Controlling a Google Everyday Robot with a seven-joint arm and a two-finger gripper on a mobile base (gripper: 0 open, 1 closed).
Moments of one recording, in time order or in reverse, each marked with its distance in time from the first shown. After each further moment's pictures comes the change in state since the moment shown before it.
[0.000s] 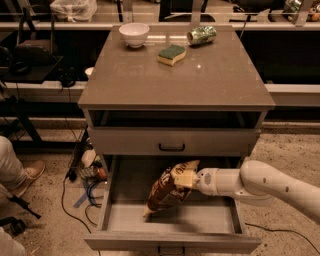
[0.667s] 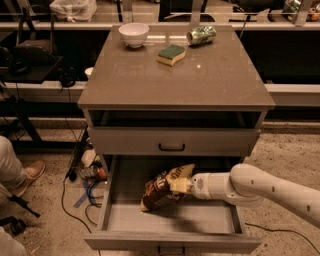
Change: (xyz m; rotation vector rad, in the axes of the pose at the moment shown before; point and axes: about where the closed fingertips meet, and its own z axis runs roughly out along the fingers) arm 0.020 -0.023 0.033 0.022 0.054 -0.013
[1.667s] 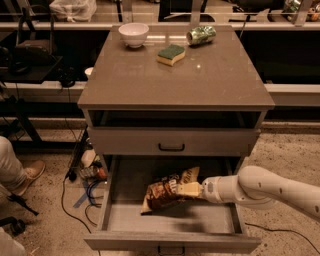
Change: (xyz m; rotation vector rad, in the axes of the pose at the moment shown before) arm 0.011 -0.051 -0.027 0.173 0.026 0.003
